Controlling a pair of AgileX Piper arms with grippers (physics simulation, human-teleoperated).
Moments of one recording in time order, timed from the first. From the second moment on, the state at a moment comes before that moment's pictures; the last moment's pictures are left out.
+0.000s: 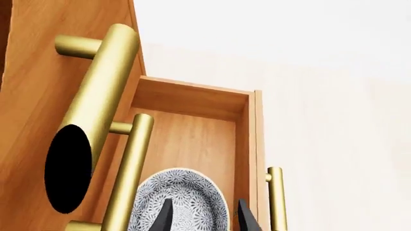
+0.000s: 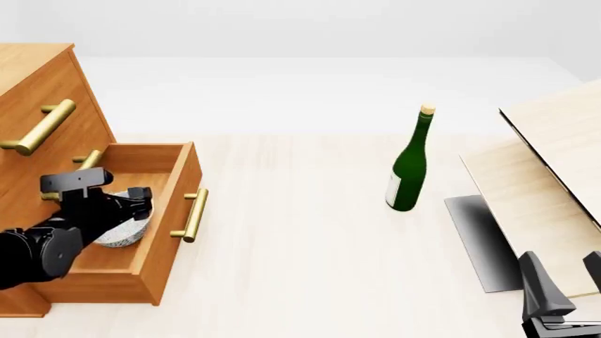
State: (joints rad) left arm 0.03 1.45 -0.51 -0.35 -0.13; right arm 0.00 0.01 0.00 0.00 0.00
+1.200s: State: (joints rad) left arm -0.10 1.09 -0.49 -0.28 -0.14; right arm 0.00 0.01 0.00 0.00 0.00
